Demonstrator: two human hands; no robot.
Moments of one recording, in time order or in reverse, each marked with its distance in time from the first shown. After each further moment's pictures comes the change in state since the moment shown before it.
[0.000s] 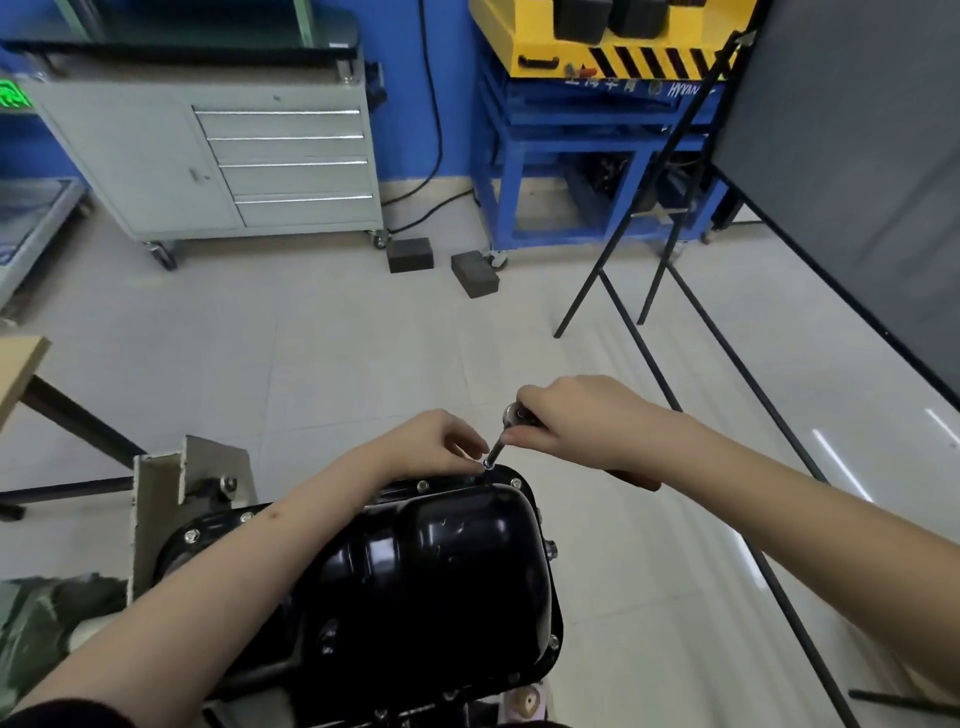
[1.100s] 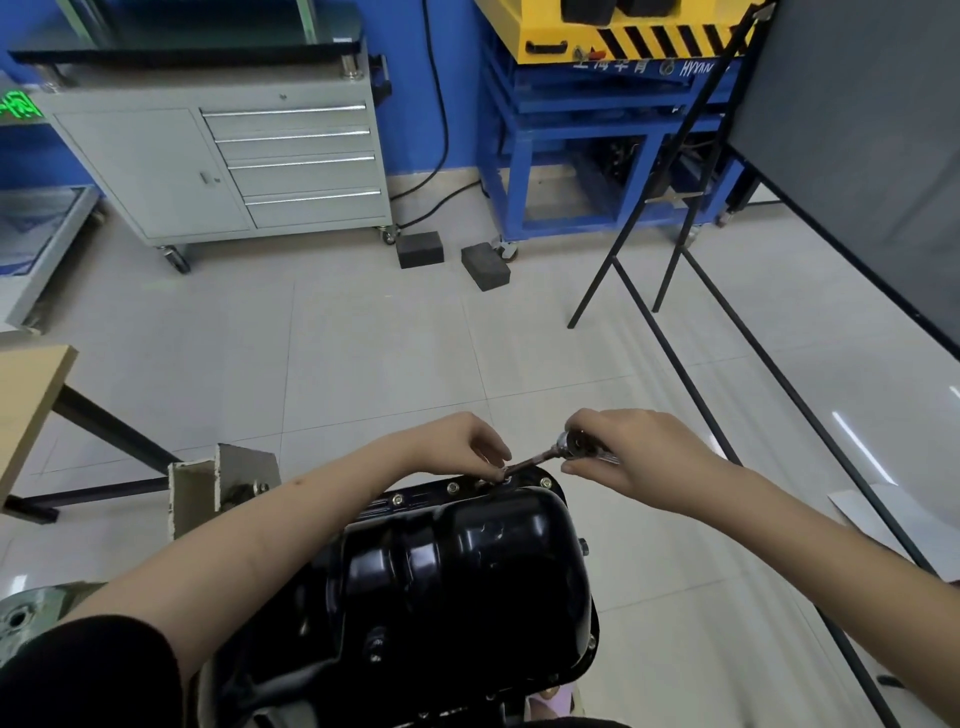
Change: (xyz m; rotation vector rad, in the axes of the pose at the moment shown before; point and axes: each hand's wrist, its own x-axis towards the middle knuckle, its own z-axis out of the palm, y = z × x) left_hand 0.011 -0.011 -0.013 0.058 -0.183 -0.056; right_hand -0.024 0.007 0.031 0.184 0.109 0.072
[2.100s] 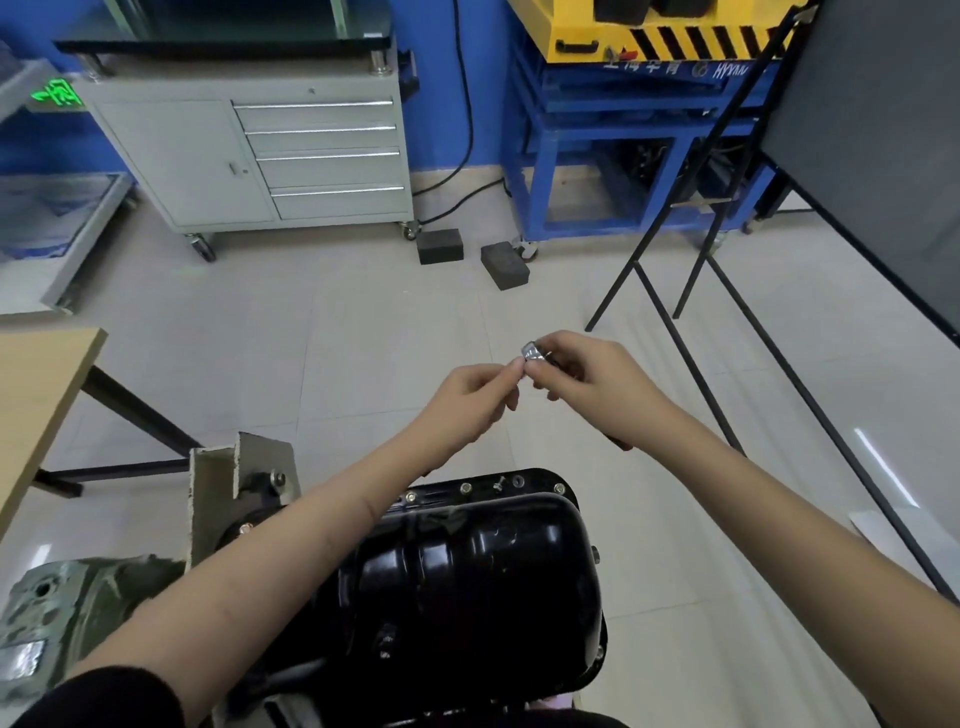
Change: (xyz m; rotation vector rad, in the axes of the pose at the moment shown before) left_hand -0.030 0.045 -0.006 -0.542 0.508 0.171; right_hand 0.060 -0.026 -0.019 0.690 0.236 0.035
